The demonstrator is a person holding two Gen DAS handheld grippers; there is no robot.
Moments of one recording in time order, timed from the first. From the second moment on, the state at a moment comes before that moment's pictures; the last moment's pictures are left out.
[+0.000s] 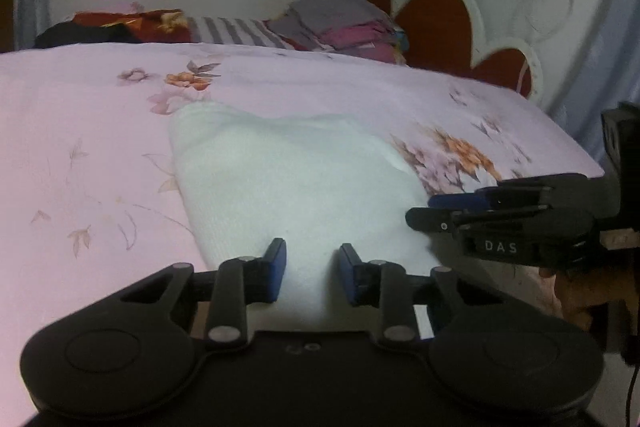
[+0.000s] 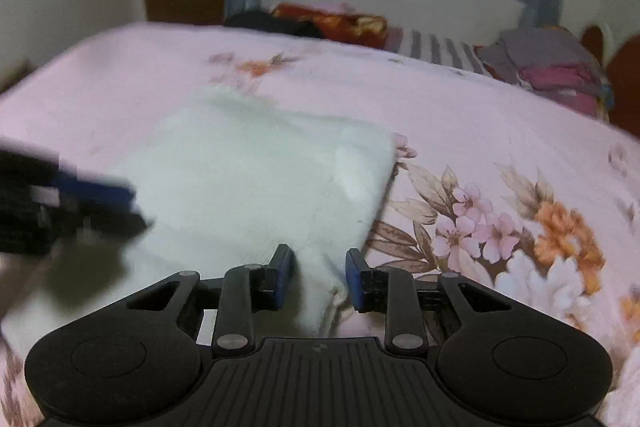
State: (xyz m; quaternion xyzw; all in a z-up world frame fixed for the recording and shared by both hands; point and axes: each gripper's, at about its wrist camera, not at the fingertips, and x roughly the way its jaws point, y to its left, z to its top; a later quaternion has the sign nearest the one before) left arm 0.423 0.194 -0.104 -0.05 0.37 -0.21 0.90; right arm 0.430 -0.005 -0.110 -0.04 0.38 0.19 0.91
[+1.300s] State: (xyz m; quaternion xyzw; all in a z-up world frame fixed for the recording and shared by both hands) left arm 0.103 0.129 -0.003 -0.02 0.30 0.01 0.95; right arm 0.119 -0.086 -0.017 0.04 0.30 0.16 0.94
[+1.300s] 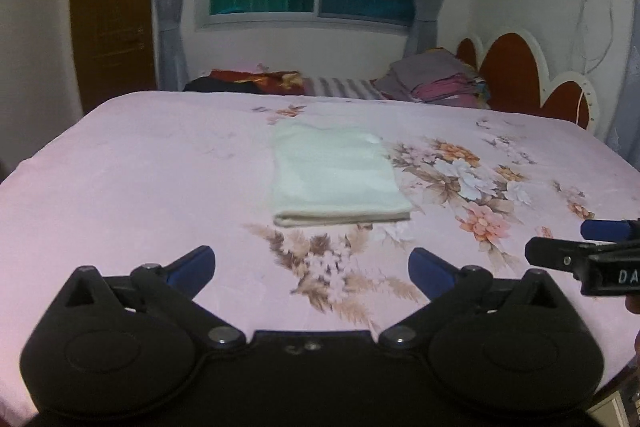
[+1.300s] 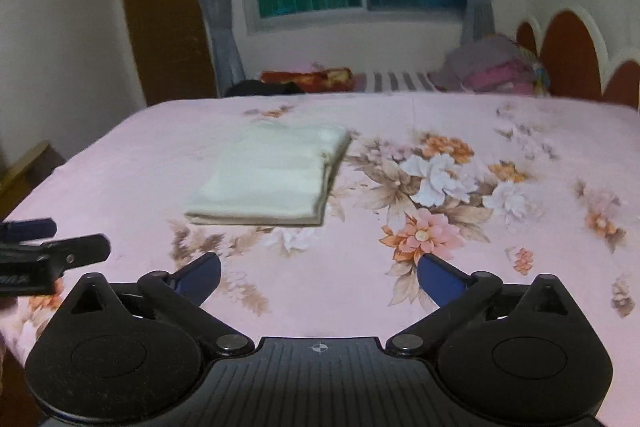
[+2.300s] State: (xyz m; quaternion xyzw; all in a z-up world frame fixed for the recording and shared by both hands) left arm 0.021 0.105 0.024 -0.03 0.25 -0.01 0.97; right arm 0.022 -0.097 0.023 0.01 0.26 0.13 0.96
